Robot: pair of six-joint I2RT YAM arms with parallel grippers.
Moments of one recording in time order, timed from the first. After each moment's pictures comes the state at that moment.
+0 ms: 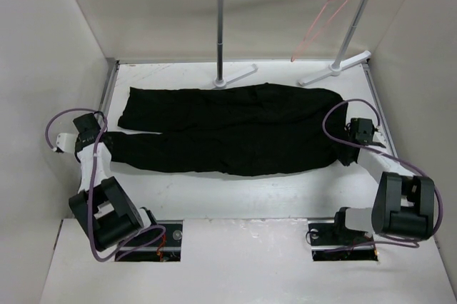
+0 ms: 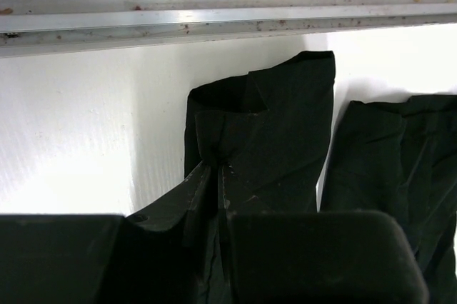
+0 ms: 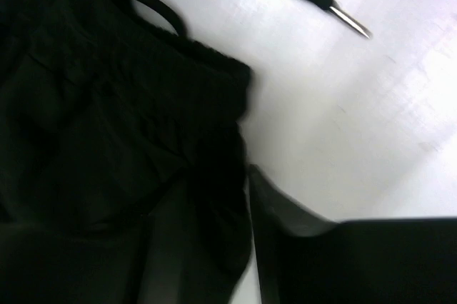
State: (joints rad) left arm 0.51 1.26 0.79 -0.48 -0.31 -0.99; right arm -0.17 1.30 0.59 -0.32 0.18 0.91
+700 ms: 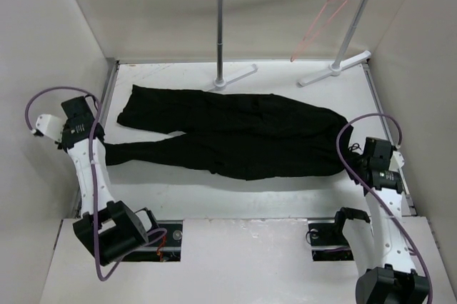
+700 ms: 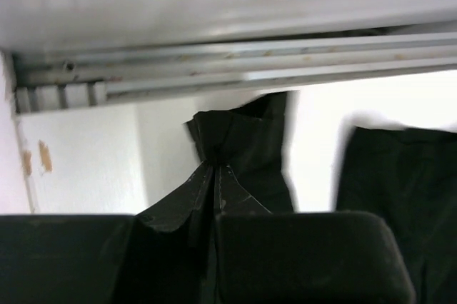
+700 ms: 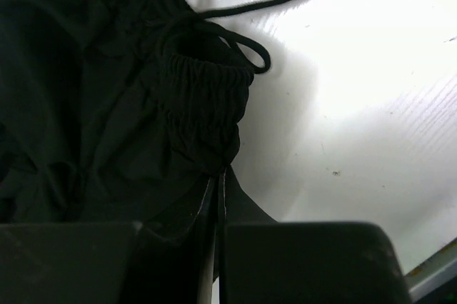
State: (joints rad) left arm 0.49 1.14 1.02 -0.78 -0.52 -0.87; right arm -0.21 0.67 0.53 -0.76 0.15 0.96
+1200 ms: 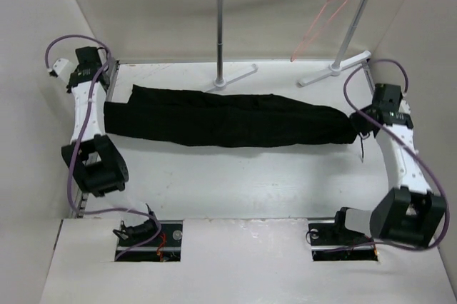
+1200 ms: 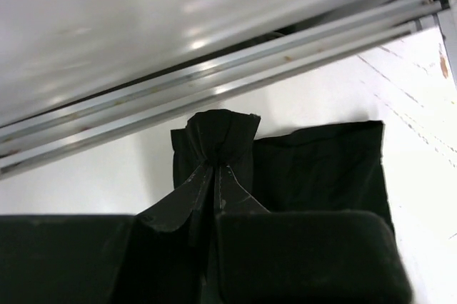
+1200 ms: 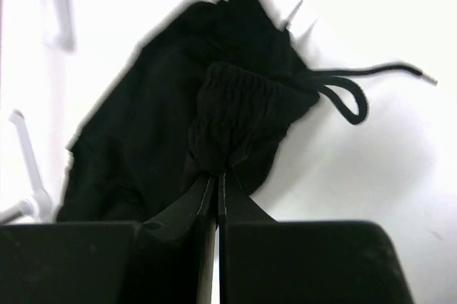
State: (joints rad) left arm 0.32 1.65 1.58 -0.79 -0.55 -0.77; right arm -0.23 1.17 1.00 -0.69 0.13 0.91
